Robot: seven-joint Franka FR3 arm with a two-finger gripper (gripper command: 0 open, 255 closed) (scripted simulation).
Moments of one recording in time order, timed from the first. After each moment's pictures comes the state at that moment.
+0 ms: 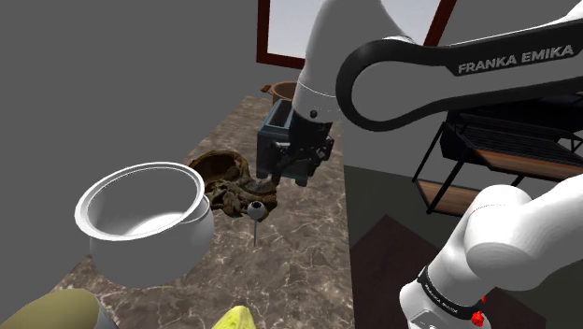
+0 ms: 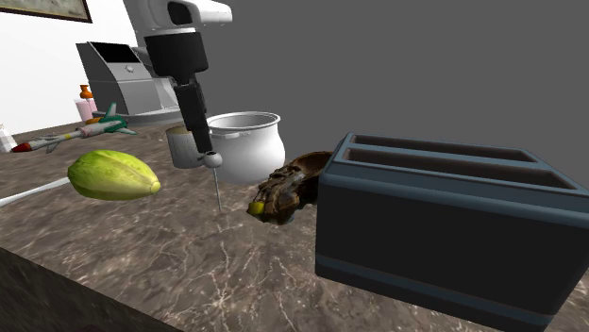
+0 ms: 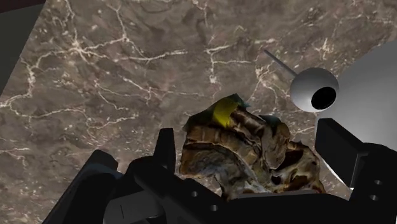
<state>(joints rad) 0.11 -0.56 0.40 -2.47 0.22 2.08 0.57</state>
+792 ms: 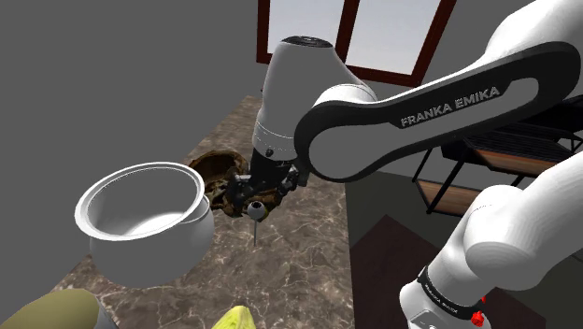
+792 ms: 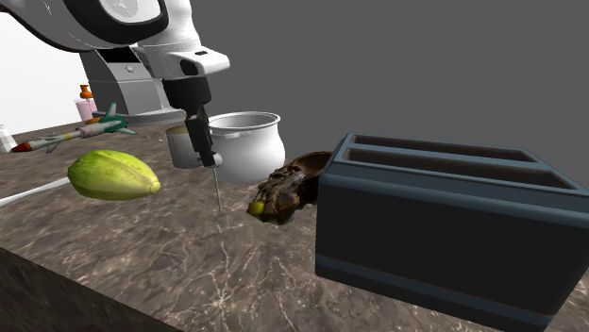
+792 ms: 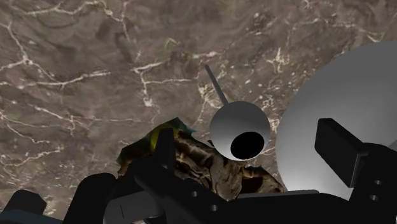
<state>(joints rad) 0.10 -0.34 0.56 -2.44 0.21 2.31 0.75</state>
